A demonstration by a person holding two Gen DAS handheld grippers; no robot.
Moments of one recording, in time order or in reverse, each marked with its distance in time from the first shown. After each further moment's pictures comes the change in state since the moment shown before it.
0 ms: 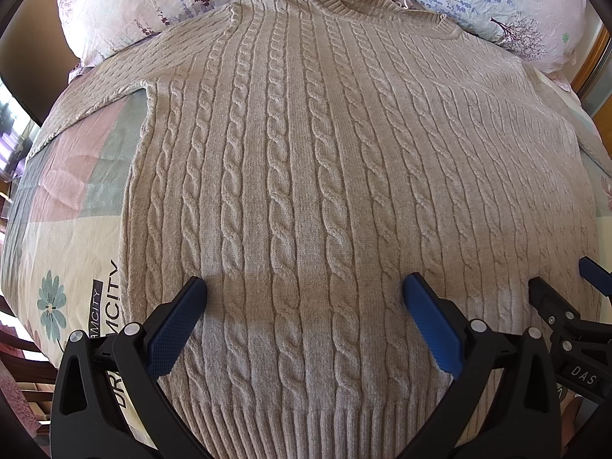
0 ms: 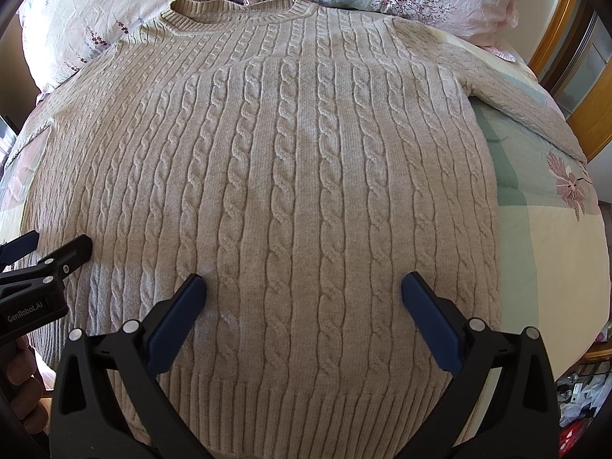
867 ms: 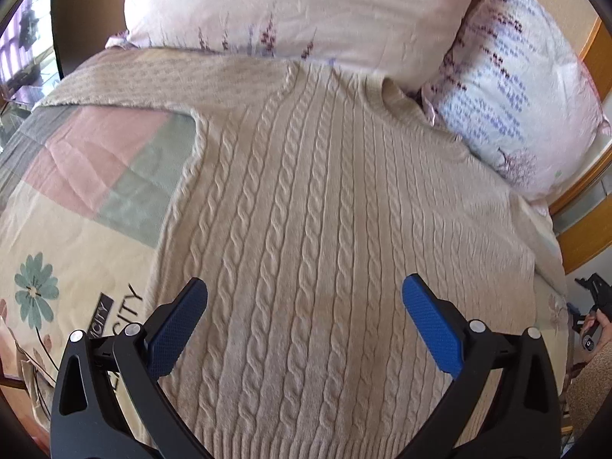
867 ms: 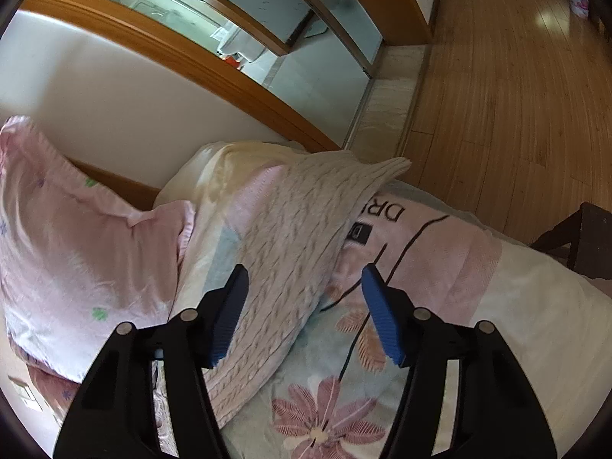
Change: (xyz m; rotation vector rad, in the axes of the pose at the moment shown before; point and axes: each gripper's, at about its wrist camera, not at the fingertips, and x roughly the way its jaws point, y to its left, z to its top) left arm -0.041 0.061 0.016 -0.317 -0.230 -0.167; right arm 0.020 -0.470 0.056 1.193 -0.264 0.214
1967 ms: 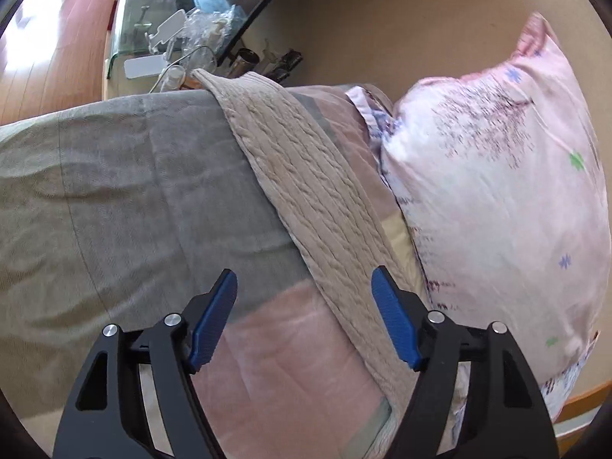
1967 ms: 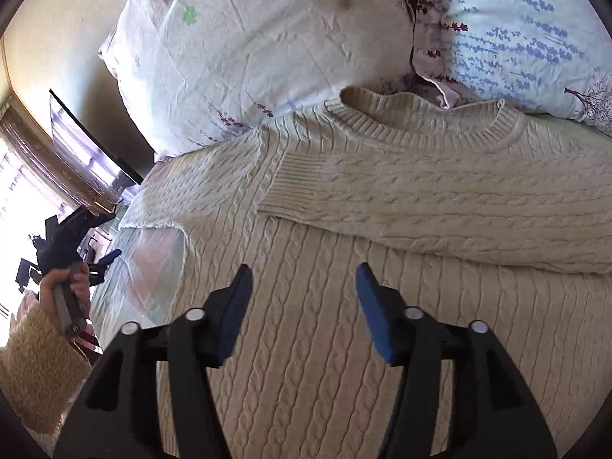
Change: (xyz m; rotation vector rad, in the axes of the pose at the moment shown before) left arm 0.023 0.330 0.131 -0.850 -0.168 -0.037; right arm 0.024 0.270 -0.482 -1.179 0.426 0.302
